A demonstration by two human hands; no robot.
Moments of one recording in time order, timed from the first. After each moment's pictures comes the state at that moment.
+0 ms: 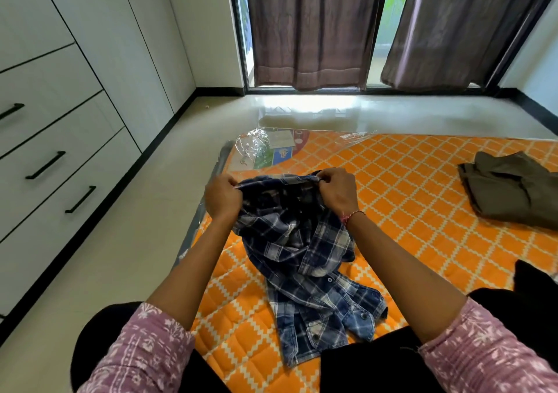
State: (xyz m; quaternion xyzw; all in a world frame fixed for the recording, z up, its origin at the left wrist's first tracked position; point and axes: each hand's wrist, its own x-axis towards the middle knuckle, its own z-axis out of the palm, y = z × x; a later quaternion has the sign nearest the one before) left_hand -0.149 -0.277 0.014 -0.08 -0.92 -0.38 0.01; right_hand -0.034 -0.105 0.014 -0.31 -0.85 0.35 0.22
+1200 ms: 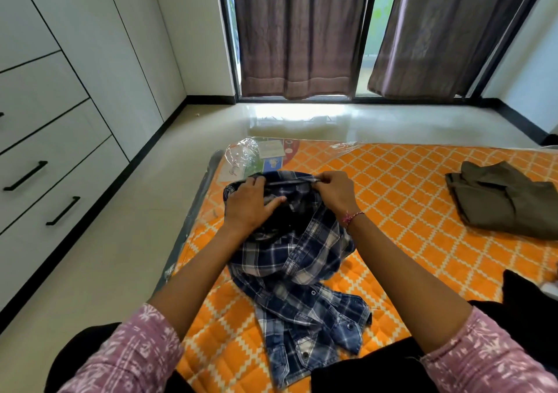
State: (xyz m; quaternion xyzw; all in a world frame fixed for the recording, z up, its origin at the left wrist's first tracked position) left_hand -0.145 -0.233 0.002 -0.38 -0.90 -0.18 0.07; right_hand -0.035 -0.084 0.029 -0.32 -0.82 0.43 0.22
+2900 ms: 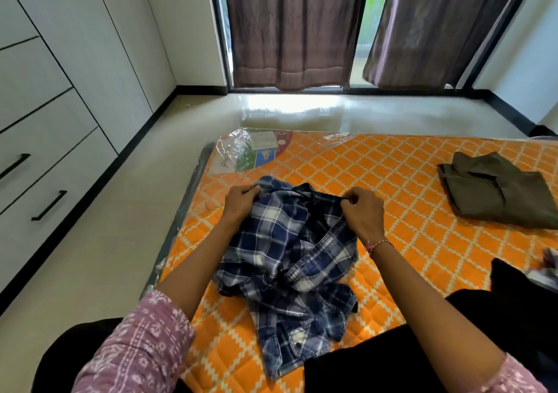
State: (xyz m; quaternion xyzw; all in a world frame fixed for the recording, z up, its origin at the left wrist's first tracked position) left_hand -0.149 -0.227 -0.022 -0.15 -0.80 -0.55 -0.18; right_hand 0.030 -0.069 -0.013 -0.37 -0.82 0.33 0.27
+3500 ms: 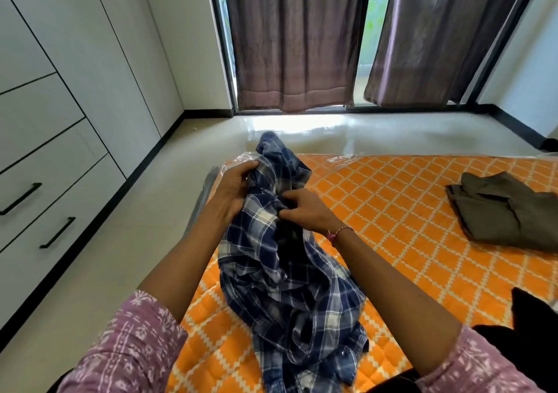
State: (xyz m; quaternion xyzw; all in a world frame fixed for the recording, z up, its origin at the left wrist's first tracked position) left_hand -0.187 -0.200 0.066 -0.09 -0.57 -0.74 -0.34; right_hand -0.056 -0.095 0.046 -0.13 -0.91 0.38 0.09
